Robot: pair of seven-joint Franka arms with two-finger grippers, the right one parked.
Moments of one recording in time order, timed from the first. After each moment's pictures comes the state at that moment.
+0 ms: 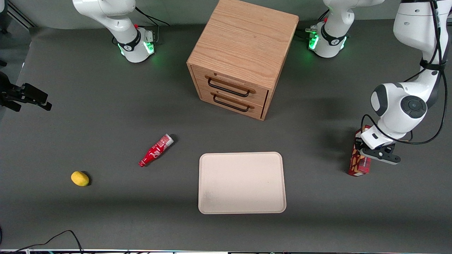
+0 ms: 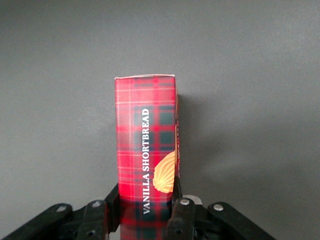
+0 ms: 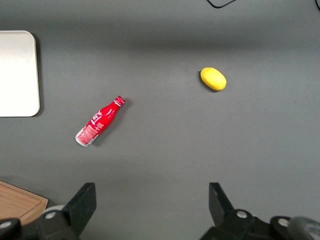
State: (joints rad) arm 0.01 0.35 0.06 -2.14 0.08 2.69 0.36
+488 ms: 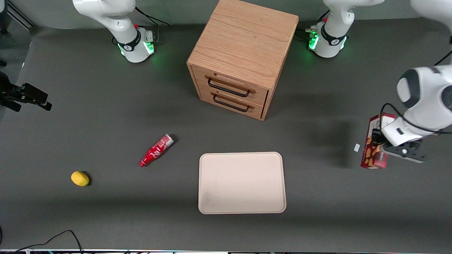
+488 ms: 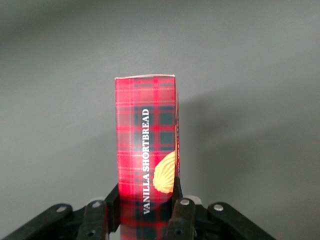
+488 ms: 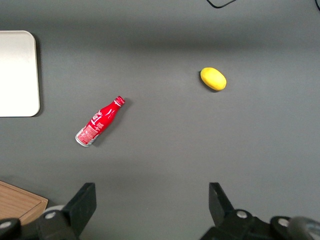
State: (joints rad) arm 0.00 0.19 0.06 -1.86 0.08 2.07 0.37
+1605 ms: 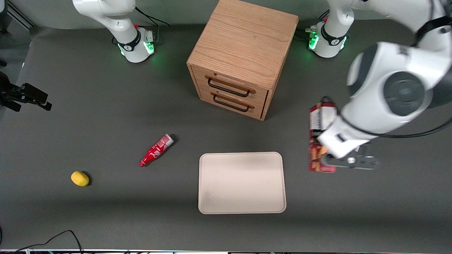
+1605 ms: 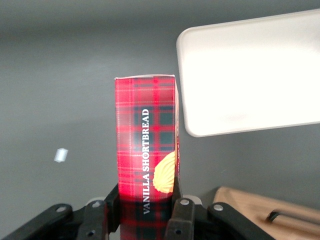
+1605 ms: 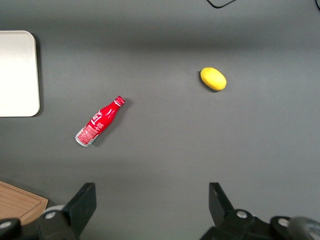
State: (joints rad) arm -0.40 0.56 0.04 -1.03 -0.01 1.57 -0.30
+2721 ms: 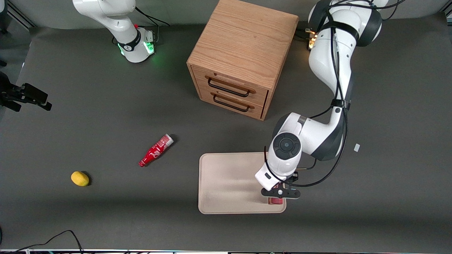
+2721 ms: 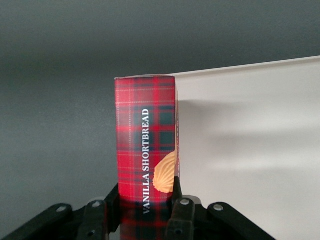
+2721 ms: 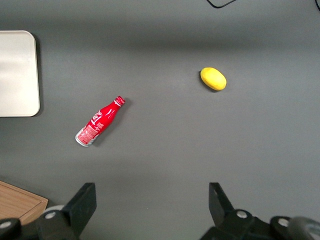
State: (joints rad) arm -0.50 0.96 0.05 -0.96 0.11 2.03 -0.43
